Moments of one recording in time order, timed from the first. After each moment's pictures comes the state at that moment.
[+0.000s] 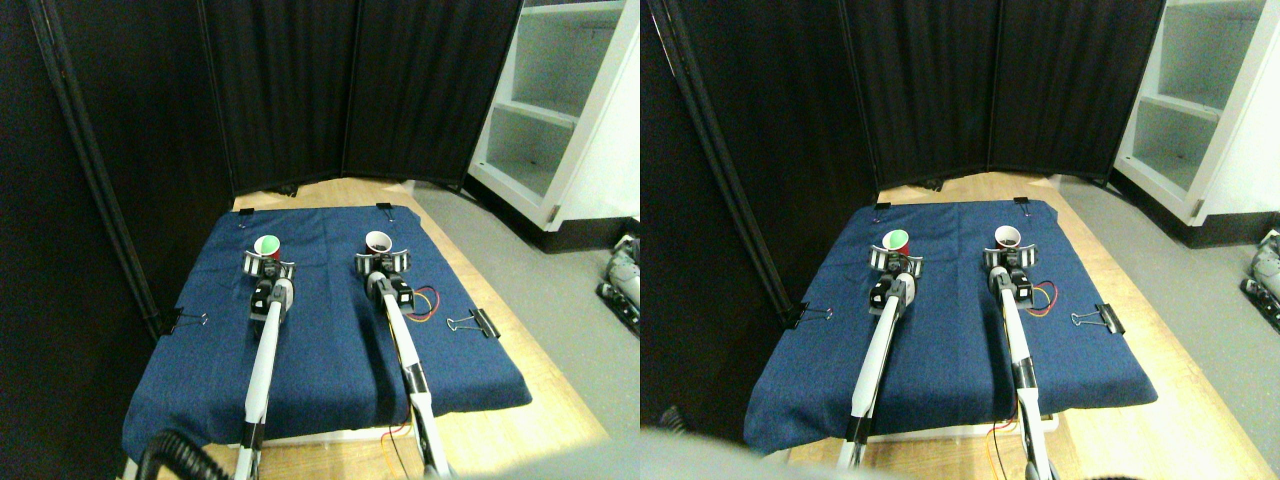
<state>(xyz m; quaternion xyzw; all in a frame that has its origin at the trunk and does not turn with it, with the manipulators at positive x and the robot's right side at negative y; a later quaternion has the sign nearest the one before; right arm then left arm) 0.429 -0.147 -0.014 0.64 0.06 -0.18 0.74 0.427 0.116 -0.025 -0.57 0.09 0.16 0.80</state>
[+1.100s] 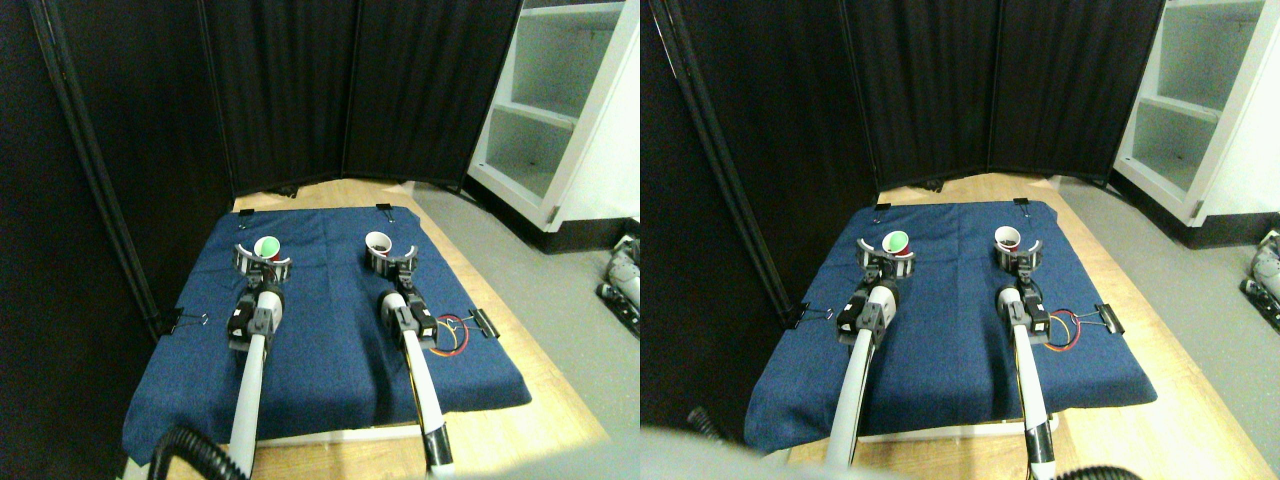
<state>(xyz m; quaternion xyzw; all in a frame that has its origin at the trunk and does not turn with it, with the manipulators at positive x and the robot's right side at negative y) 0.378 -0.142 0.031 0.65 0.00 -0.09 0.75 0.368 0.115 0.036 -0.58 0.07 0.05 0.81</state>
